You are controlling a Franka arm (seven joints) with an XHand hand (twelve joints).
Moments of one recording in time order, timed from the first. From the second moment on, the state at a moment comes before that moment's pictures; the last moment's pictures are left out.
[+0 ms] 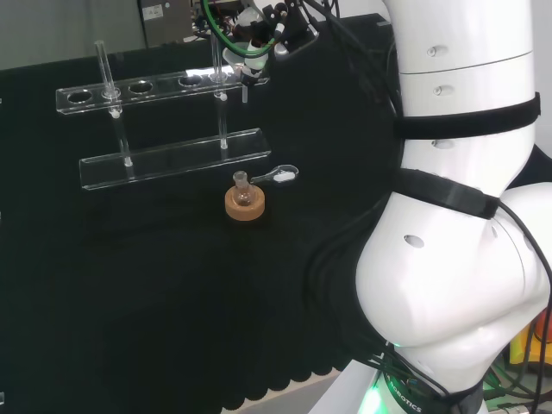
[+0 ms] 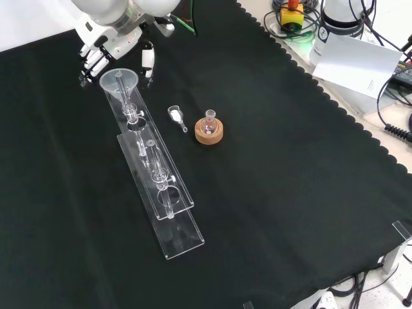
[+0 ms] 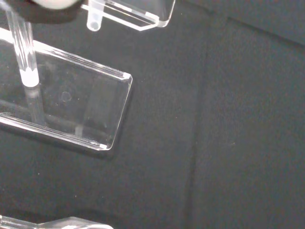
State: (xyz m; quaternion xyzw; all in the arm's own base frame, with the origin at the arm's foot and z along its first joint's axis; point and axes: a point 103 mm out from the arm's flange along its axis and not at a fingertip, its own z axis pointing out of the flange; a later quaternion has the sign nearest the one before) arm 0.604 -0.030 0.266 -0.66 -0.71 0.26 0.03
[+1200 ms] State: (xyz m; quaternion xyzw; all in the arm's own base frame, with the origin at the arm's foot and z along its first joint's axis) arm 0.607 -0.028 0.262 -0.65 -0.71 0.26 0.05
